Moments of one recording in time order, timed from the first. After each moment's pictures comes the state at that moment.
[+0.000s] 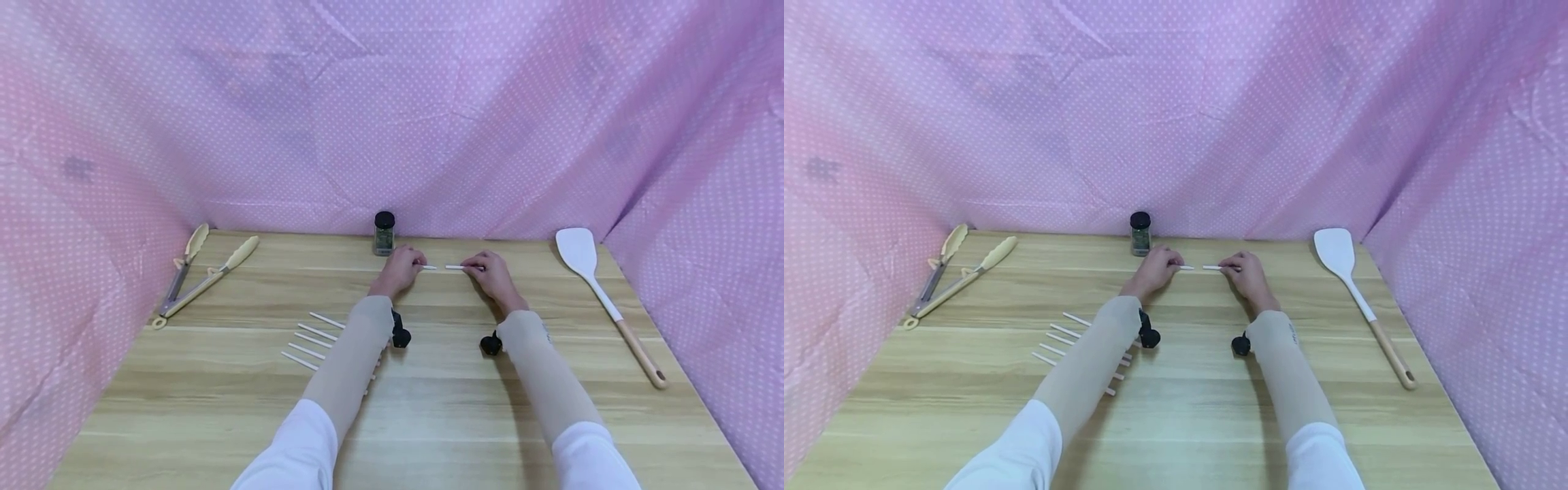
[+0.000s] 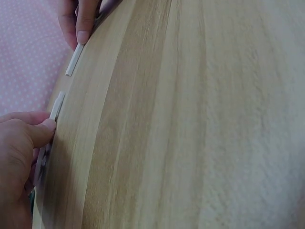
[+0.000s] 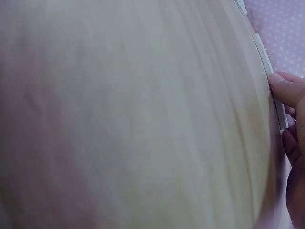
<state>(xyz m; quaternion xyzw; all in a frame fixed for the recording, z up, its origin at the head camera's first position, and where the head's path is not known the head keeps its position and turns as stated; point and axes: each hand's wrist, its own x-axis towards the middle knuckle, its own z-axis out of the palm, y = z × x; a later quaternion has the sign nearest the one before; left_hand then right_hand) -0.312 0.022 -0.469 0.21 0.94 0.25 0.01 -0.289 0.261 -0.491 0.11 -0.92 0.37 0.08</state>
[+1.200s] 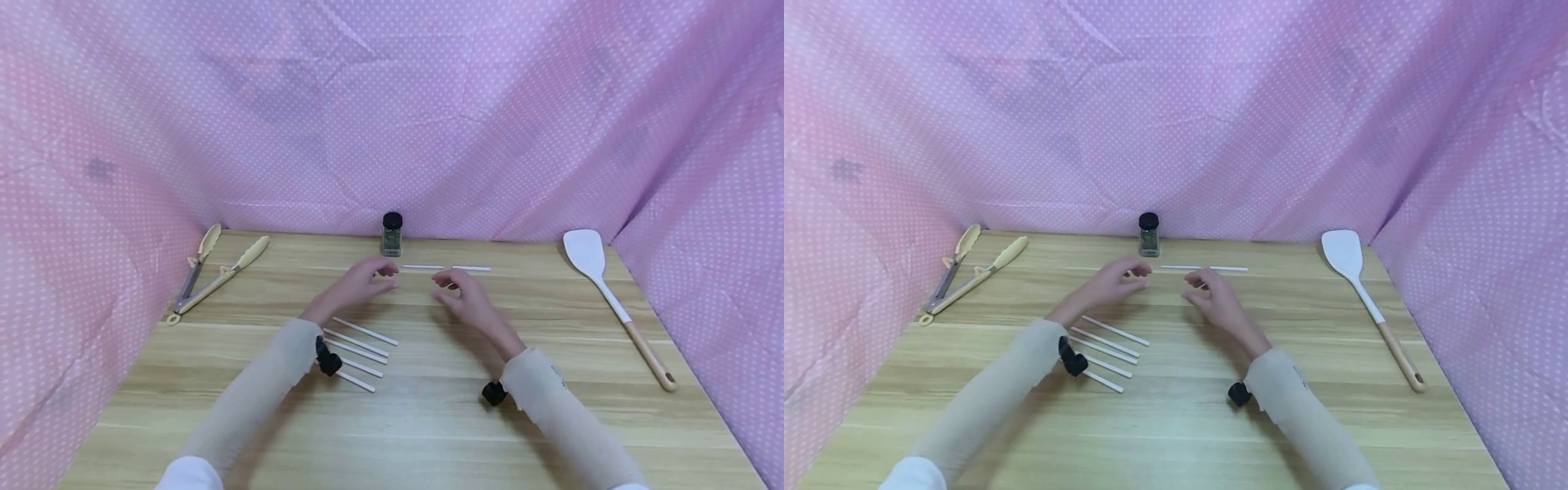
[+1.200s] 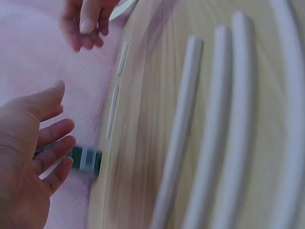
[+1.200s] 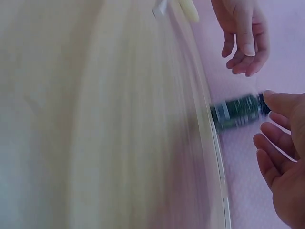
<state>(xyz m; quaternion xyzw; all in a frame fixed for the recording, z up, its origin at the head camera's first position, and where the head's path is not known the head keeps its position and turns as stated) -0.262 -0.082 -0.436 0.31 0.88 0.36 0.05 -0.213 0.178 -0.447 0.23 -0.87 0.43 0.09</state>
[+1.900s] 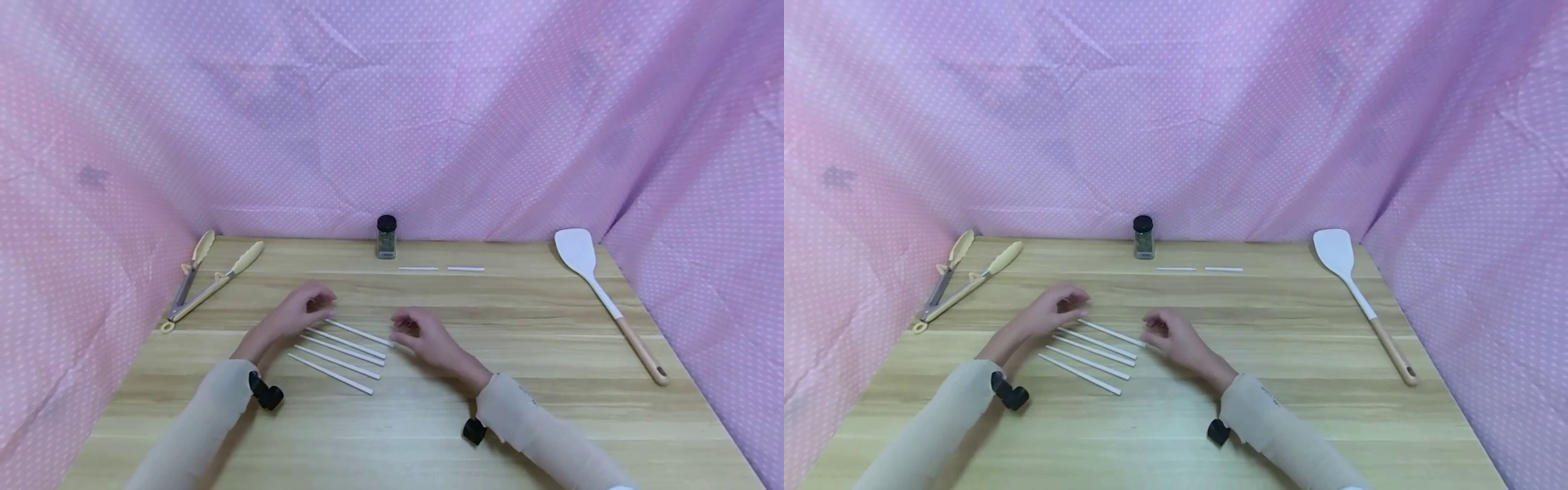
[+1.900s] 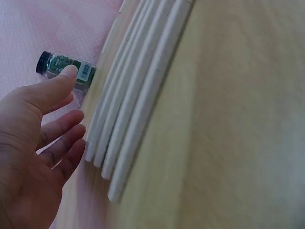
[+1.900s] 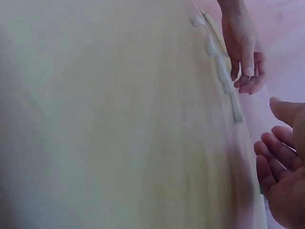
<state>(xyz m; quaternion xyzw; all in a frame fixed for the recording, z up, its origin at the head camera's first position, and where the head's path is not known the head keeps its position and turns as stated) -0.224 -0.191 -0.467 0.27 0.88 0.38 0.05 -0.160 0.120 -0.473 0.22 -0.85 0.48 -0.06</state>
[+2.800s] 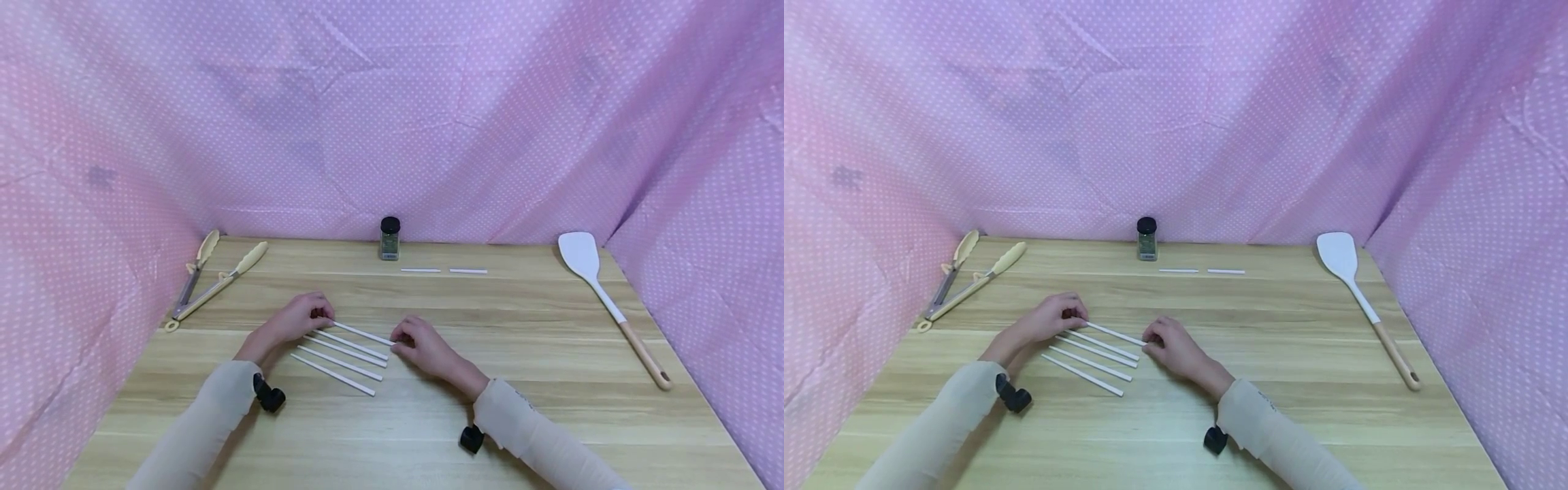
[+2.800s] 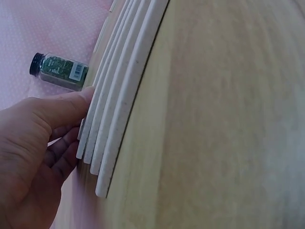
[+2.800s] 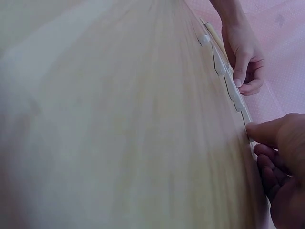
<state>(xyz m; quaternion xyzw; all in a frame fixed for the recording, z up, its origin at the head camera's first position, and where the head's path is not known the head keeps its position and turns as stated) -0.221 -0.197 -0.474 0.32 0.89 0.32 0.05 -0.155 0.111 -0.480 0.26 -0.89 0.37 -0.04</state>
